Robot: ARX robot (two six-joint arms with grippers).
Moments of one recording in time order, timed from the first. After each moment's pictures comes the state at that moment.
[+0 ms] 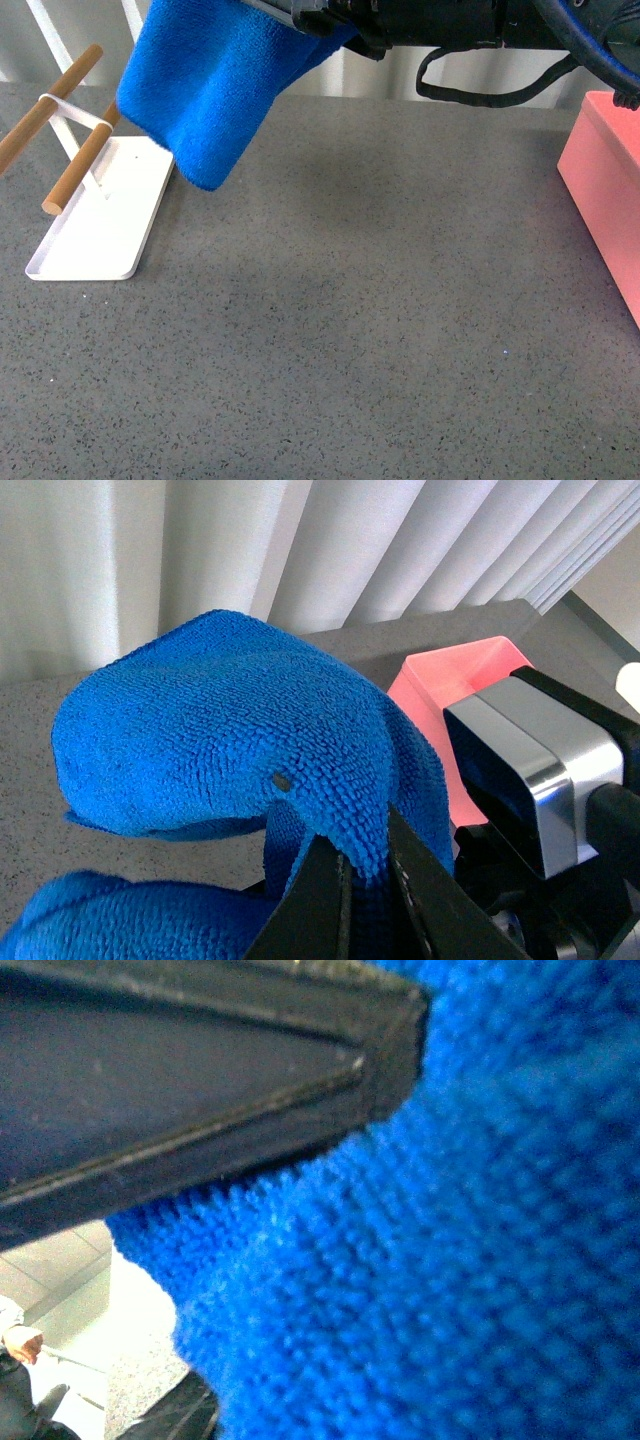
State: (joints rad) left arm -0.28 1.66 1.18 0.16 0.42 -0.16; right arm 0.38 2.02 1.10 0.77 -0.76 0.35
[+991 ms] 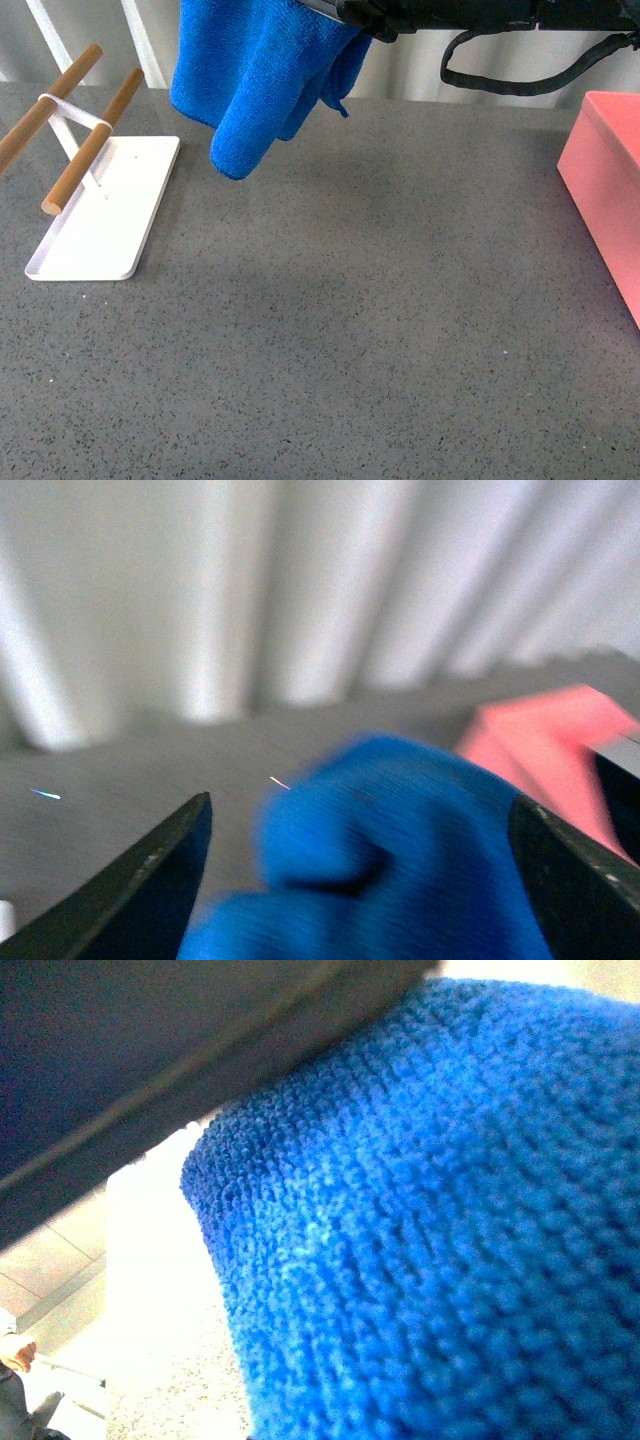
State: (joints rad) left arm -0.30 1.64 1.08 0.39 0.09 -0.10; right arm 0.36 1.96 1.07 0.73 -0.75 0.34
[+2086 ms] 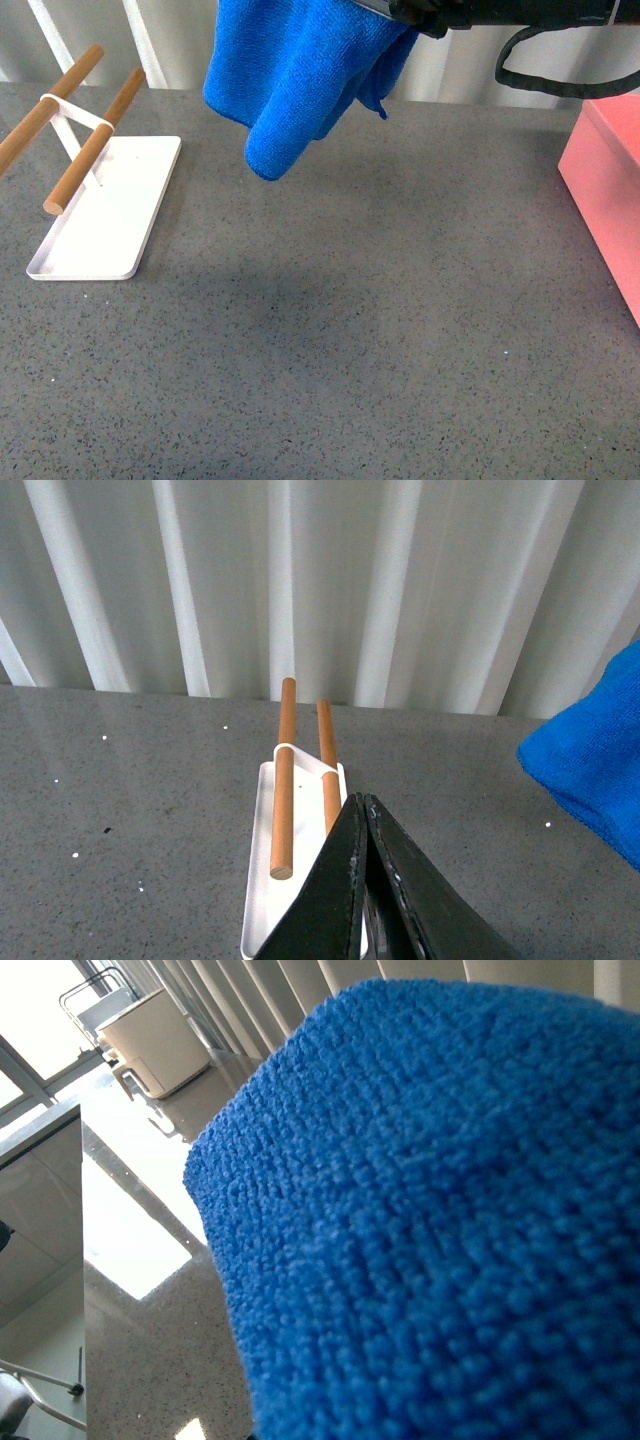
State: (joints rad) left arm 0.00 0.87 0.10 0.76 -0.01 -0.01; right arm 0.33 1.86 0.97 0.72 -0.73 0.29
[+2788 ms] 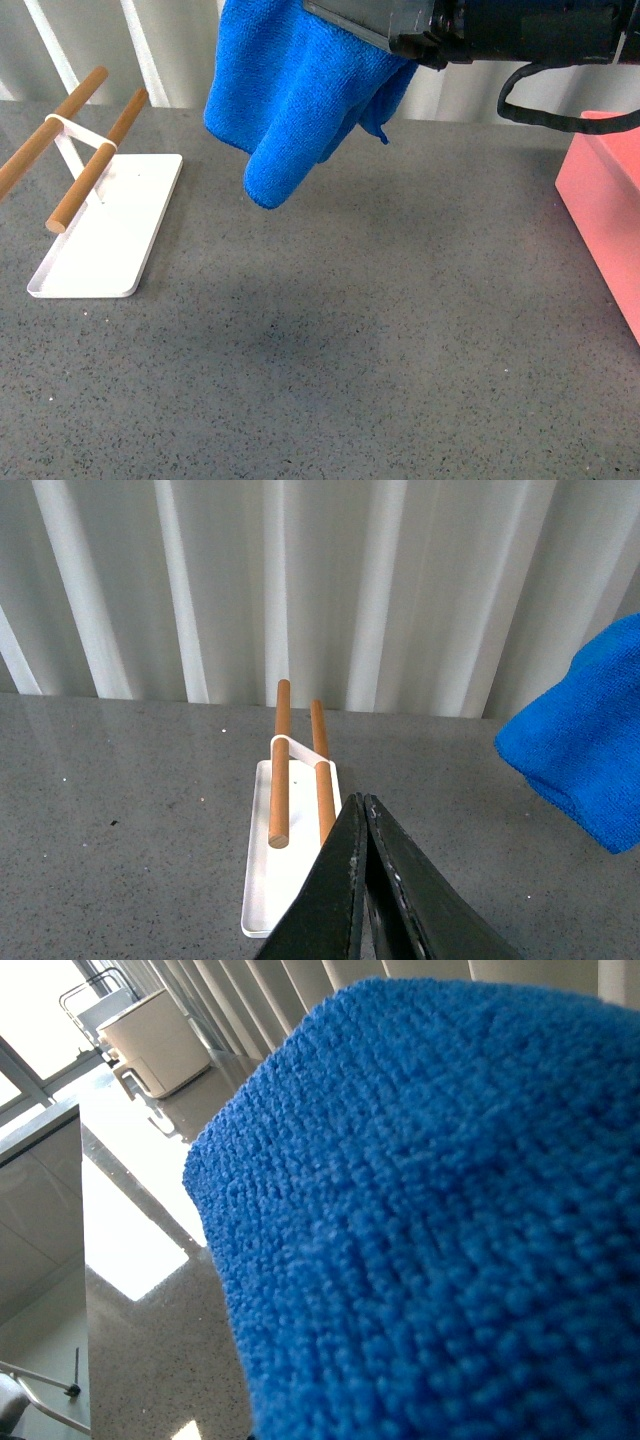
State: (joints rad) left arm 0.00 0.45 0.02 0.45 0.00 -0.01; right arm 0.33 1.83 0.91 0.75 -0.71 0.29
